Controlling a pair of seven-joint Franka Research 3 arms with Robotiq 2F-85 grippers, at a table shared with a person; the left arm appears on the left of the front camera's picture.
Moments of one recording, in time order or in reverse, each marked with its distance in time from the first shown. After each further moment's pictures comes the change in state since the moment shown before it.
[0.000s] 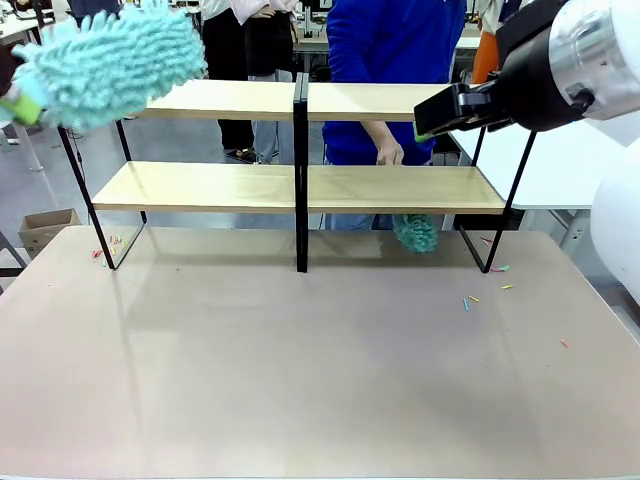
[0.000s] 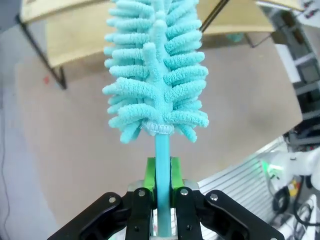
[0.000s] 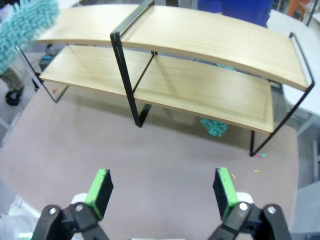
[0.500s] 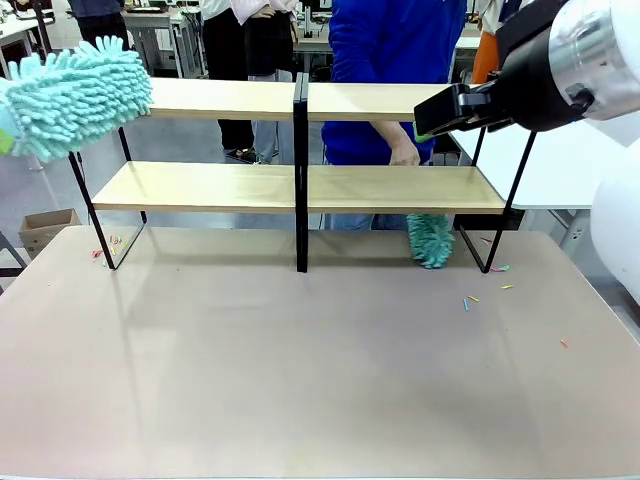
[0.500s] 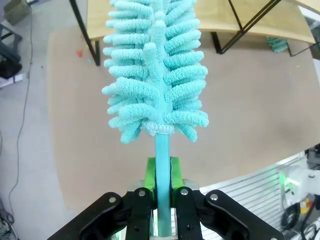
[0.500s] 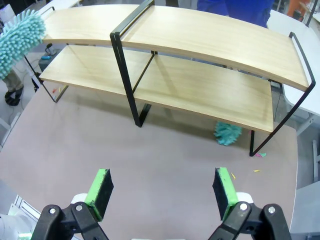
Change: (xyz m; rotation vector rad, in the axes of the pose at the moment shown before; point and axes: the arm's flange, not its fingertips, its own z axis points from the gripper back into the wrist) left arm -0.009 0.003 -0.013 0.158 0.034 0.088; right arm 0.000 0.000 0.000 0.000 0.000 0.000
